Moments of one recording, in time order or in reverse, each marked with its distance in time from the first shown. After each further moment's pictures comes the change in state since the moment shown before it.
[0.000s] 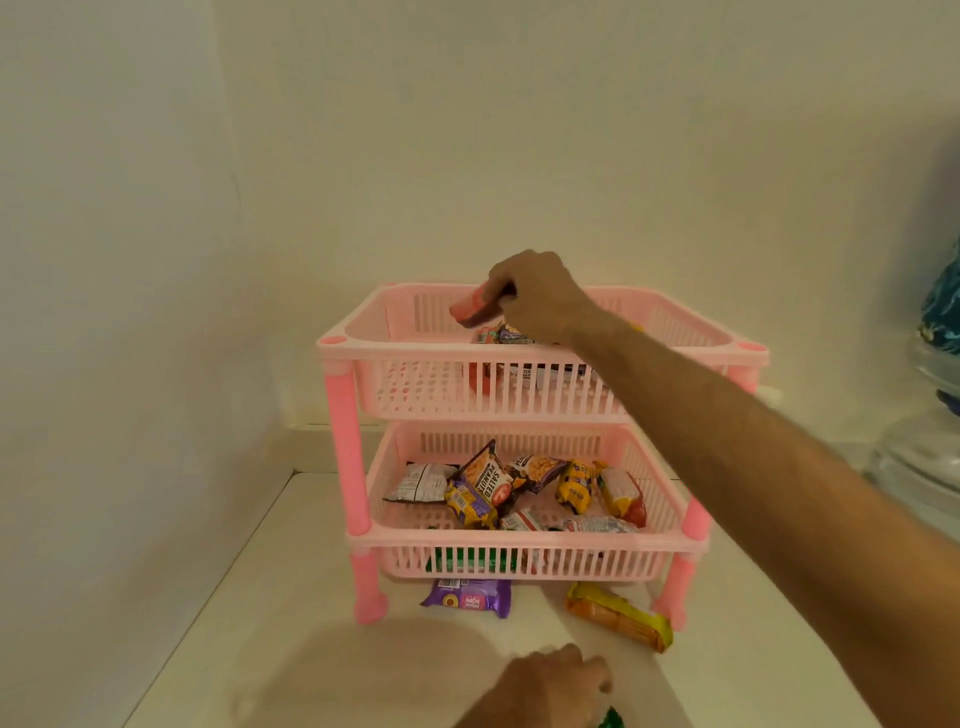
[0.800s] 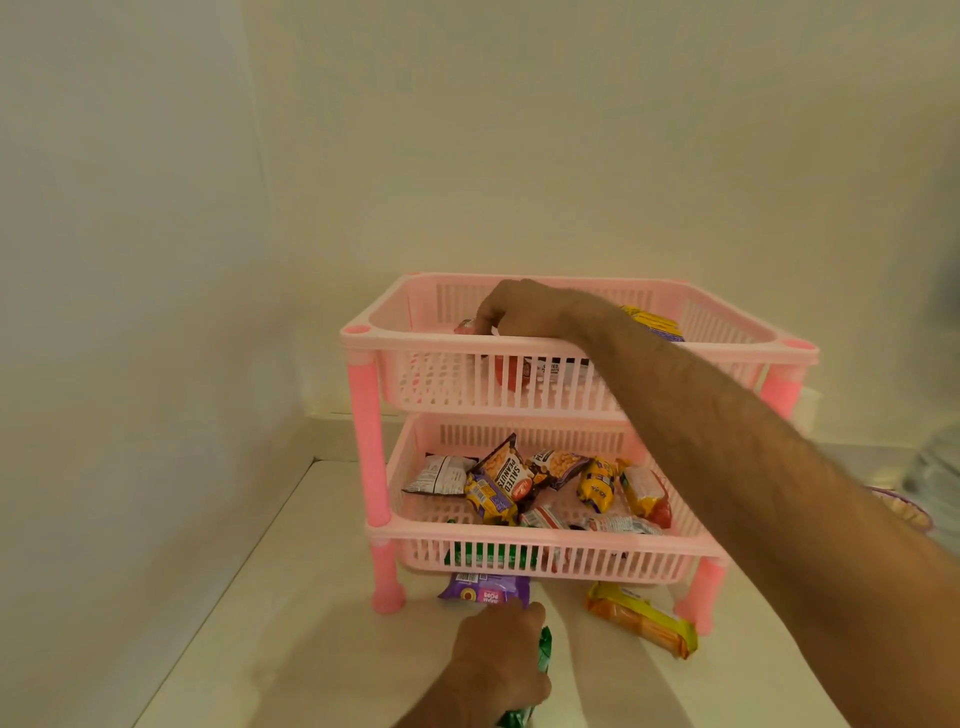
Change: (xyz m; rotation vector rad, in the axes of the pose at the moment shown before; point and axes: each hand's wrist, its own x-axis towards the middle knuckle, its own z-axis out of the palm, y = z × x) left_hand -0.007 -0.054 -0.015 0.138 0.159 -0.273; right_hand 0.023 -0.006 0.027 -0.167 -0.490 0.048
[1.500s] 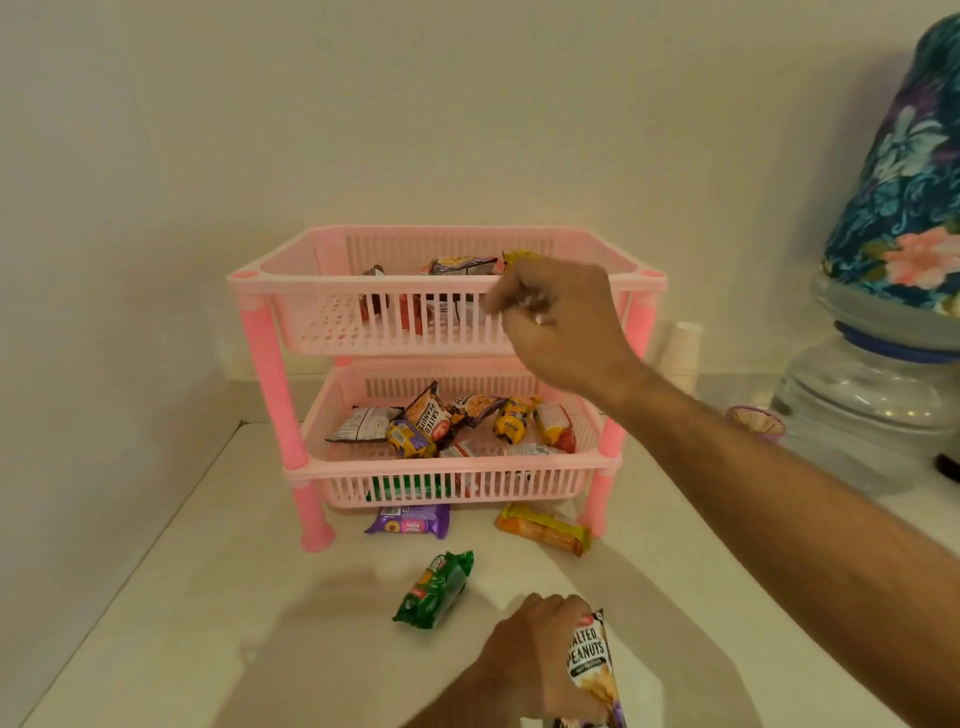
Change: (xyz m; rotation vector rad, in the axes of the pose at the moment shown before) left_hand -0.041 0.118 0.057 -0.327 -0.008 0.333; right_hand -0.196 0.014 0.030 0.356 0.812 -0.199
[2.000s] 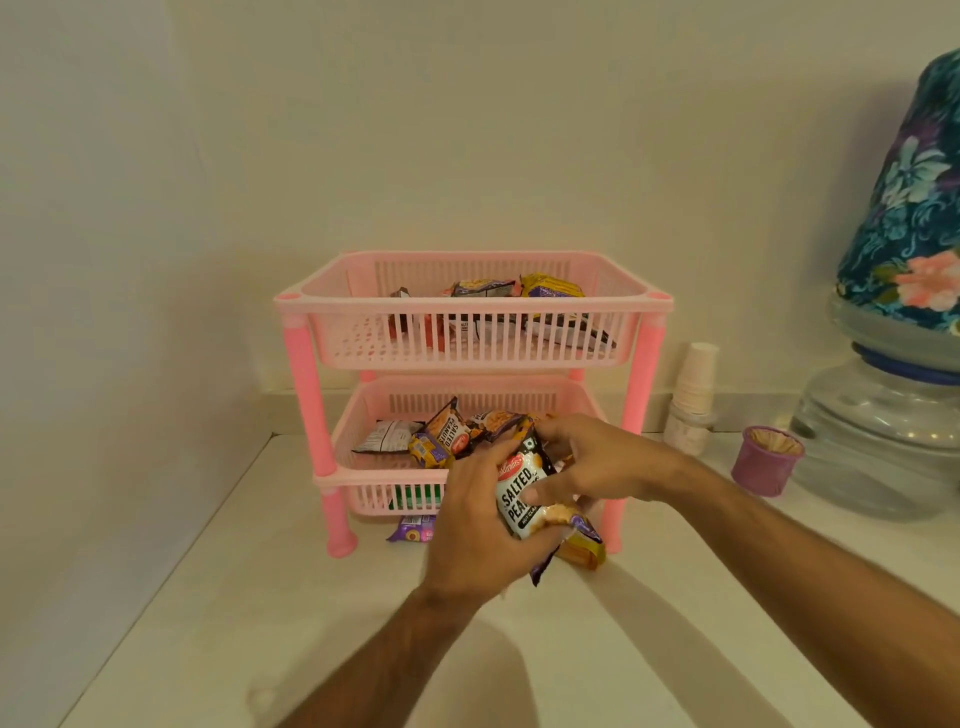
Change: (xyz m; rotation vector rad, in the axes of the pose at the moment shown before) left_hand -0.030 0.011 -0.105 -0.192 1.020 0.307; right_hand -0.071 0.033 -0.011 0.184 -0.815 0.607
